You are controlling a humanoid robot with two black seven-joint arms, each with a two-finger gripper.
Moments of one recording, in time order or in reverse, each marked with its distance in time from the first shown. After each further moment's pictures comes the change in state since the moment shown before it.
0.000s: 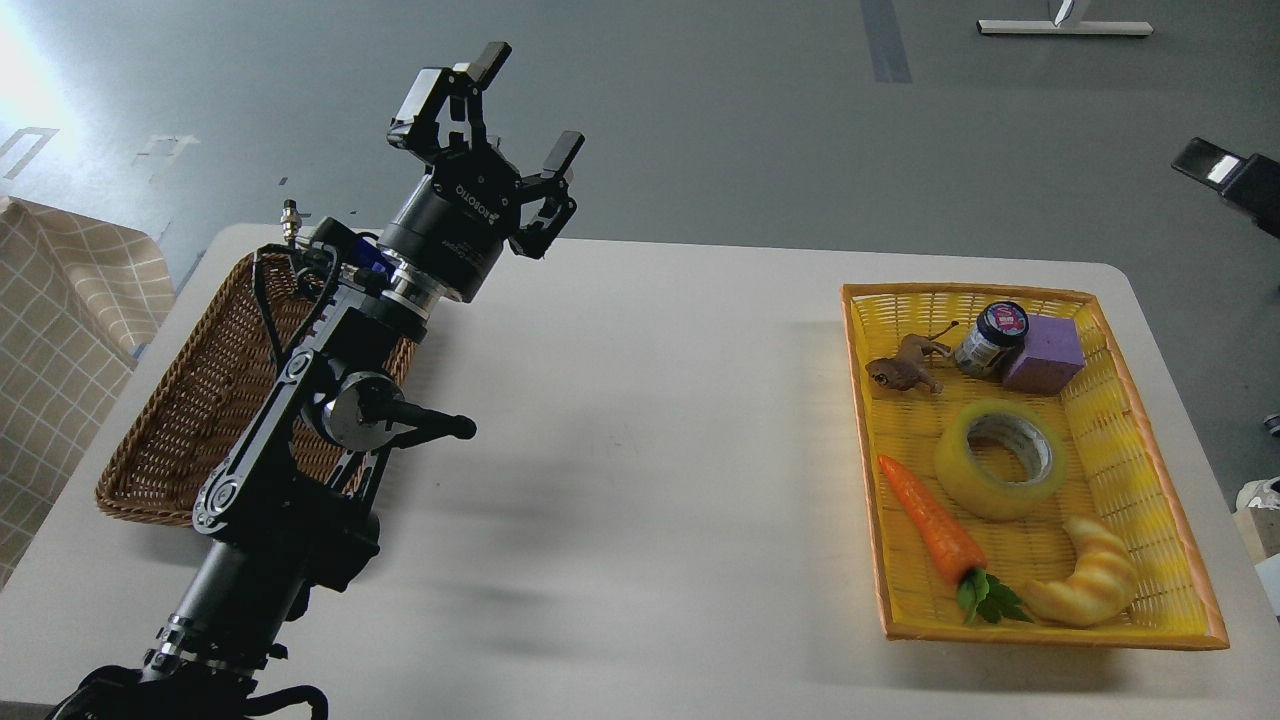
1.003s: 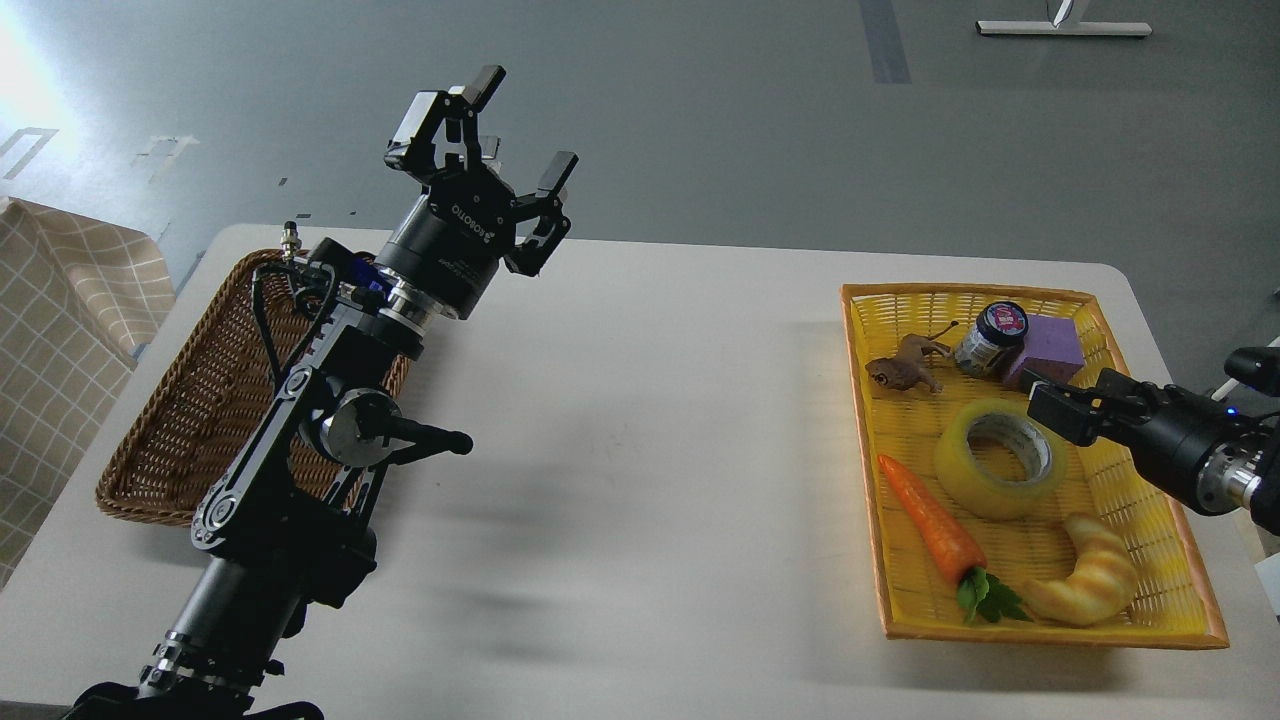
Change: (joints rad) left arm 0.039 0.000 -0.002 -0.001 -0.001 0.000 -0.006; right arm -0.122 0.317 -0.115 0.016 -0.628 -0.001 -0.096
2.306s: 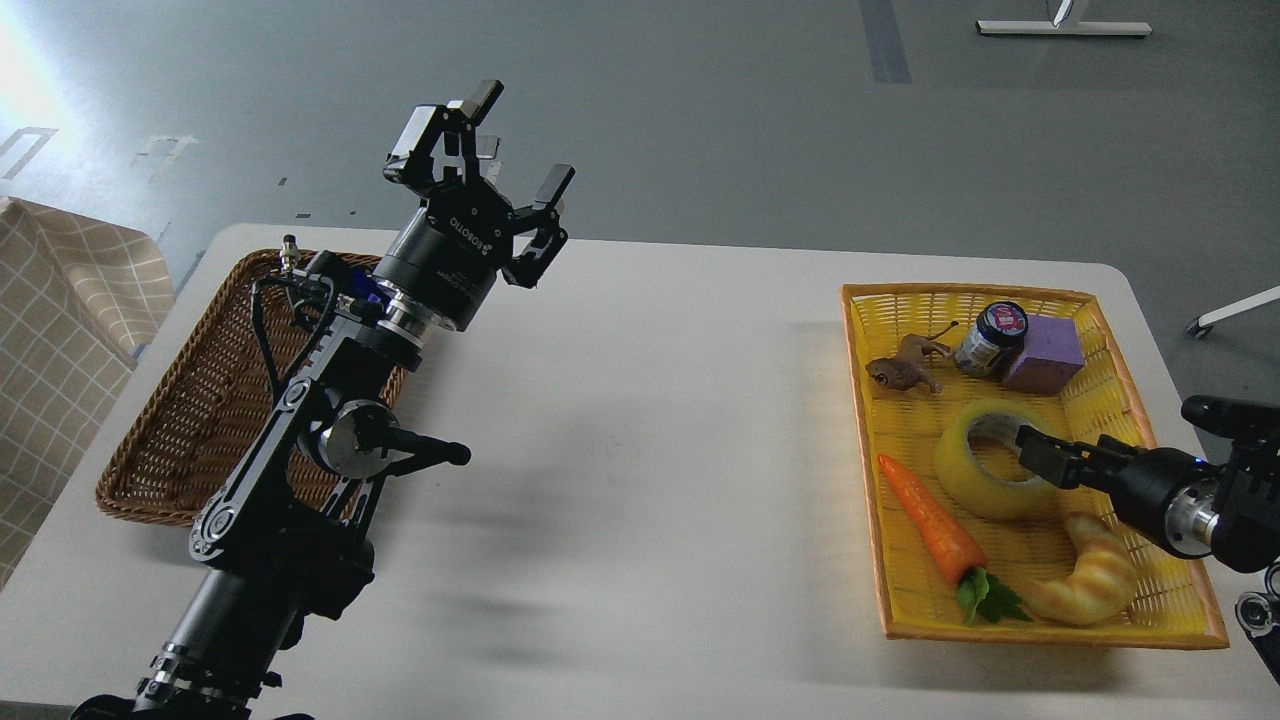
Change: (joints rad) left arm 0.024 0.000 0.000 -0.009 0.001 0.000 0.000; right arm 0.011 0.045 -0.071 -0.136 0.000 0.000 -0.115
